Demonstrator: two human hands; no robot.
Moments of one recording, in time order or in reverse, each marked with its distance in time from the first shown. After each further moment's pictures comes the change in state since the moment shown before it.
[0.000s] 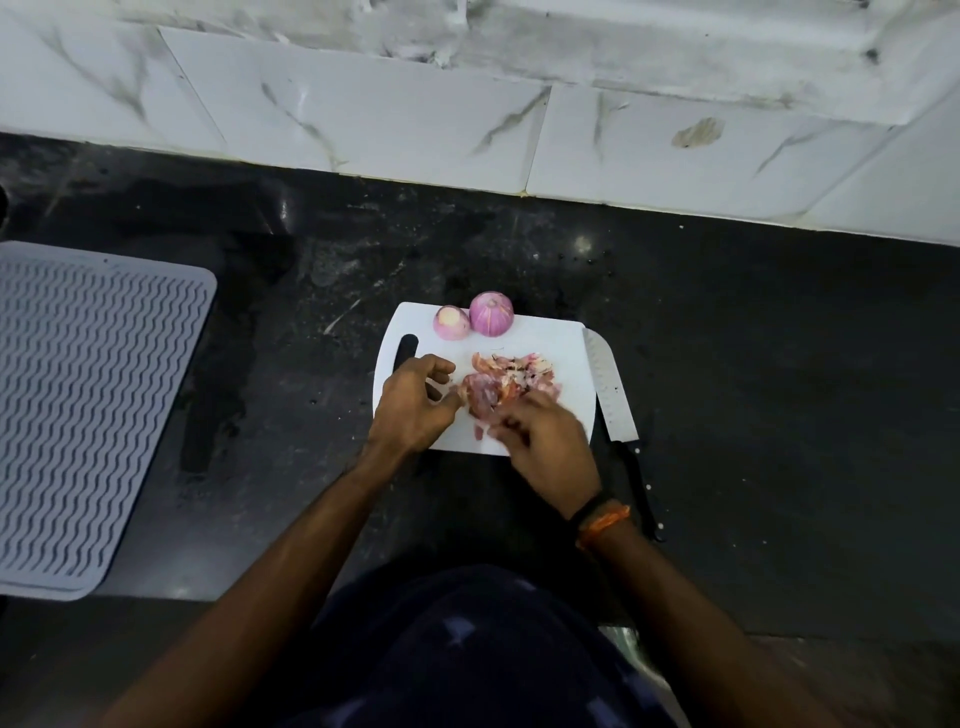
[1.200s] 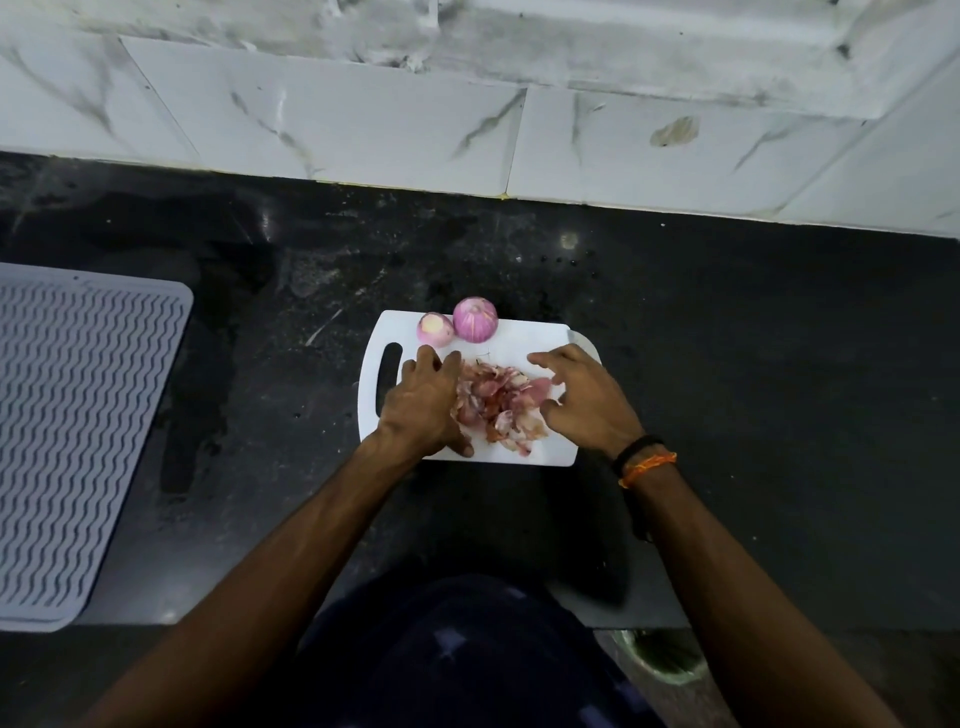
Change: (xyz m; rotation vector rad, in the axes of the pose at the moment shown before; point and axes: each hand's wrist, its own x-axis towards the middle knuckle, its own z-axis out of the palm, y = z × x) left_hand 0.013 0.038 0.003 0.615 -0.328 0.066; right_hand 0.045 0.037 -0.056 -0.127 -0.185 0.185
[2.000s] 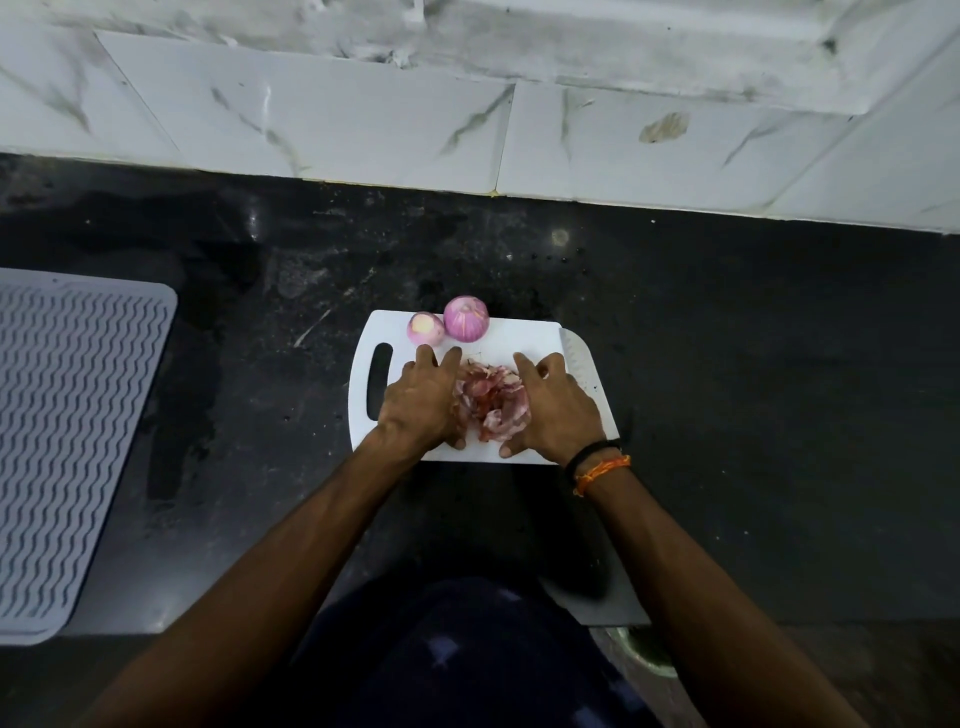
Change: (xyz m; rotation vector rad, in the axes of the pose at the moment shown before) left_hand 0.010 0.007 0.003 0.018 -0.005 -0.006; right_hand 0.001 -0.013 0.028 -0.234 -0.111 0.106
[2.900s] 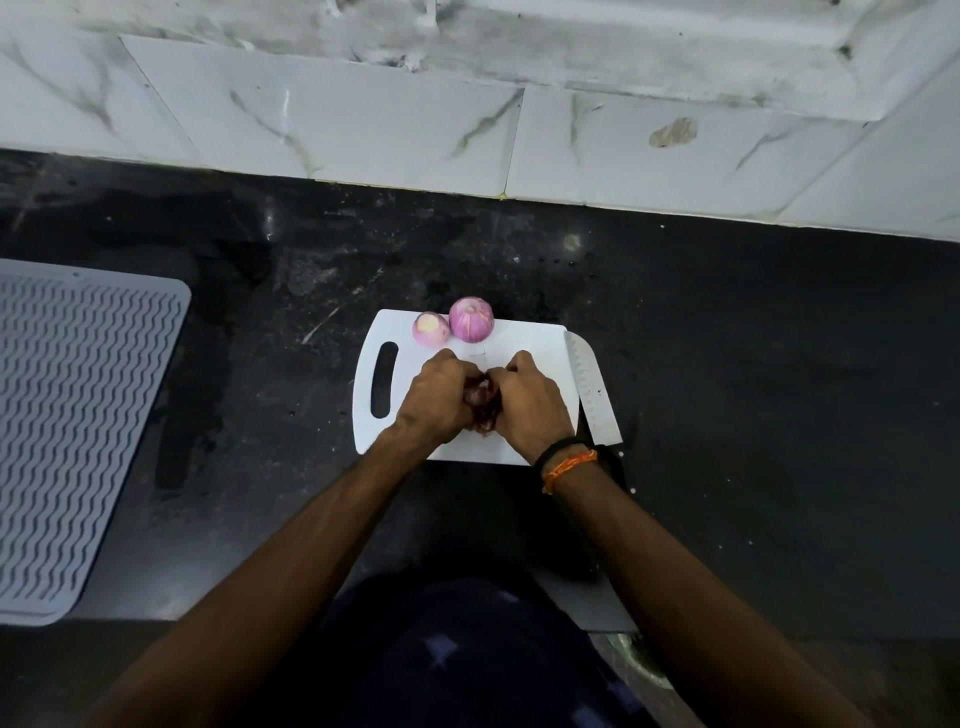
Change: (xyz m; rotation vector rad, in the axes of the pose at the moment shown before) left_hand 0.011 0.008 0.011 -0.292 0.175 0.086; right_hand 0.008 -0.033 0.008 0.046 0.134 -0.089
